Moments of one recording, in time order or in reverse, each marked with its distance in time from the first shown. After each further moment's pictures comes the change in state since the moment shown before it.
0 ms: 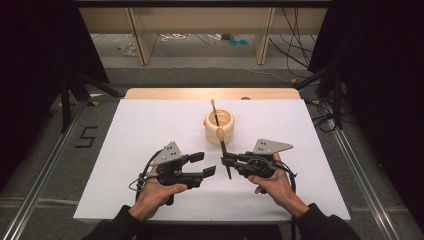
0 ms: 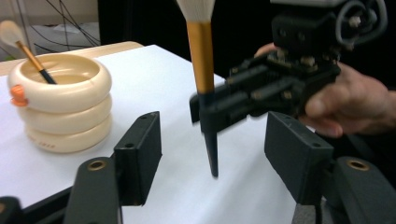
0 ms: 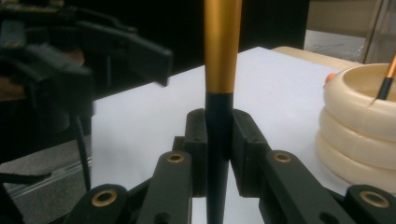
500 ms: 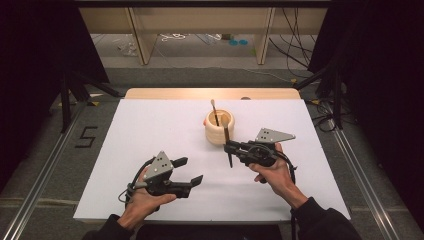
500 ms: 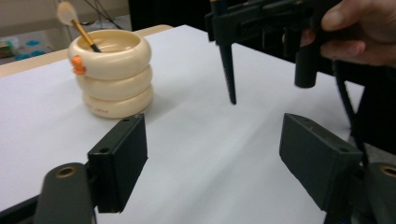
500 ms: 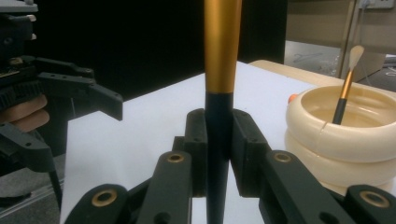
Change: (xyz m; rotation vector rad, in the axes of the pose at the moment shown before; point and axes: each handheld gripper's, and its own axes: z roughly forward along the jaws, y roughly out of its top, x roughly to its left) left arm 0.001 -0.027 -0.021 0.054 0.149 0.015; right arm -0.020 0.014 0.002 -0.016 -0.054 0.025
